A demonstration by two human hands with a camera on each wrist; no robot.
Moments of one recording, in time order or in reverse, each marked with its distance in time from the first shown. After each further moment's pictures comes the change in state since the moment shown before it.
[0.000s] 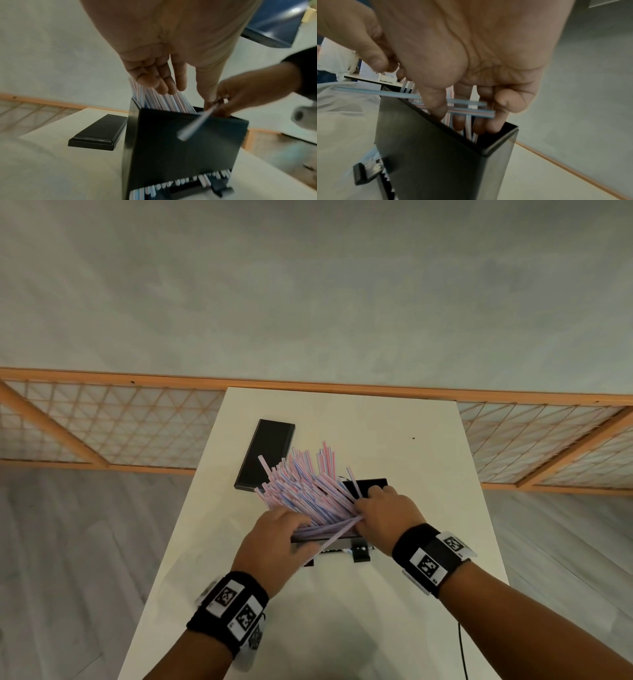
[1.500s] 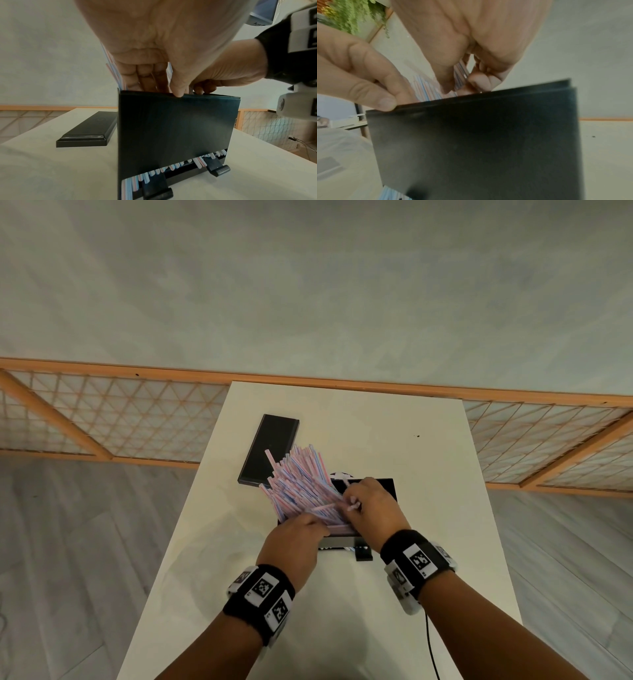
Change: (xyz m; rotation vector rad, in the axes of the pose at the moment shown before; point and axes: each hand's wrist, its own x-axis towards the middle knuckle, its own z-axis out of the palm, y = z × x) left_hand 0.009 0.006 0.035 0.166 -0.053 0.139; right_hand 0.009 -0.020 0.017 0.682 0.274 -0.005
